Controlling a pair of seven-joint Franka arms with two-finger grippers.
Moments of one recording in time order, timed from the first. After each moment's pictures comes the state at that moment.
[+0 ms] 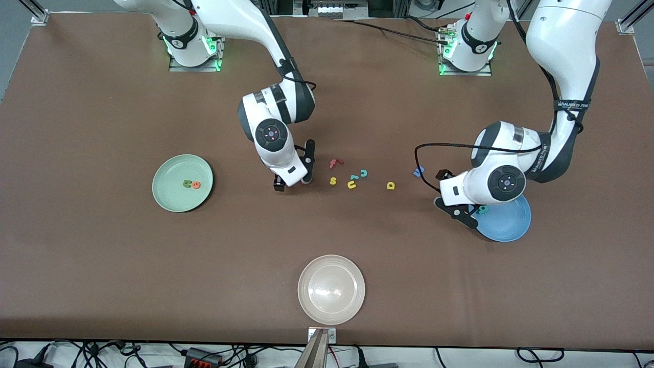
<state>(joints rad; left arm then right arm) -0.03 0.53 -0.24 -1.74 0.12 1.96 0.26 1.10 0.71 -0.52 -1.67 0.41 2.15 -1.09</state>
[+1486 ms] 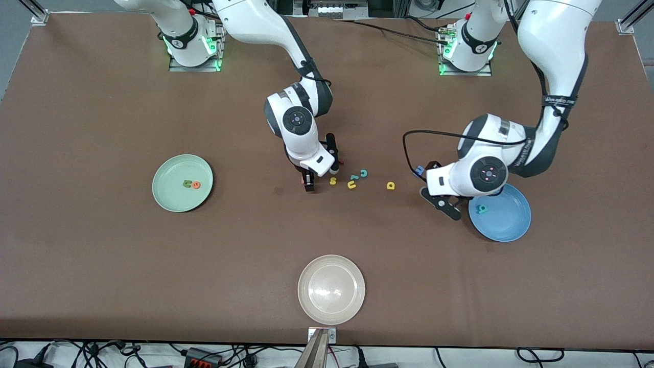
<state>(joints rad) -0.06 0.50 -0.29 -1.81 0.12 1.98 0.26 1.14 0.80 -0.44 -1.67 0.41 2.42 -1.20</state>
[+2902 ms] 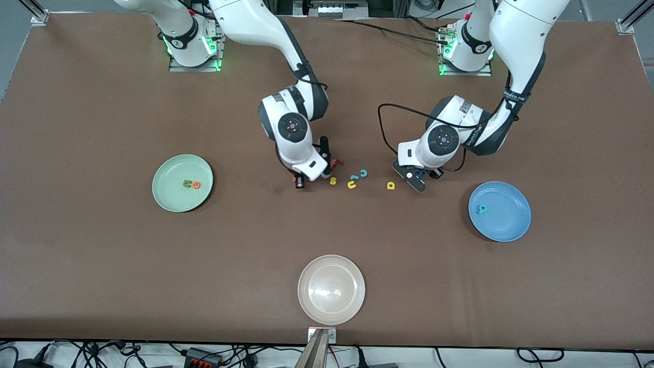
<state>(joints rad) -0.12 0.47 -0.32 -2.12 0.18 2.33 0.20 1.14 0.78 -0.53 -1.66 0.41 2.25 -1.17</state>
